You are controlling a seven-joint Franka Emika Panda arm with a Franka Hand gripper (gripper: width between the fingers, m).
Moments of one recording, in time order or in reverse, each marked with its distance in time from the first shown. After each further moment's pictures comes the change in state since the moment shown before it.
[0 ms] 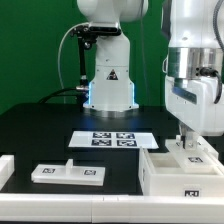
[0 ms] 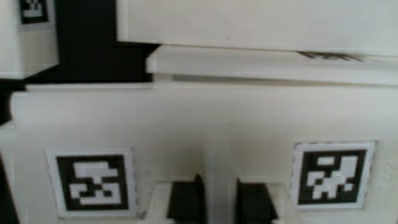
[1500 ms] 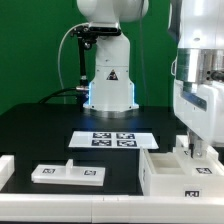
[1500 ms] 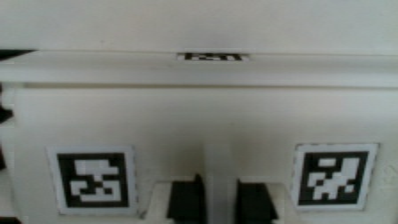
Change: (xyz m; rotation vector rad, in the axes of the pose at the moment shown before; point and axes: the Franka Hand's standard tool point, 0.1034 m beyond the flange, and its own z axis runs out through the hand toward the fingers) arm 0.000 -0.033 0.002 -0.008 0.012 0.024
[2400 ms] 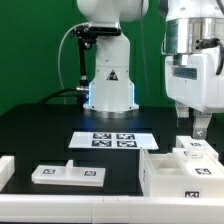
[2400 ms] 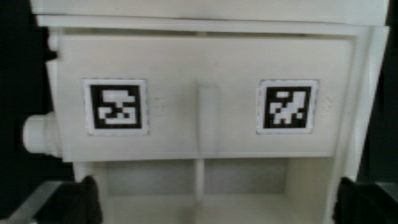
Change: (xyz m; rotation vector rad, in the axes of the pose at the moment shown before) arm 0.014 0.001 -0.037 0.050 -0.033 -0.011
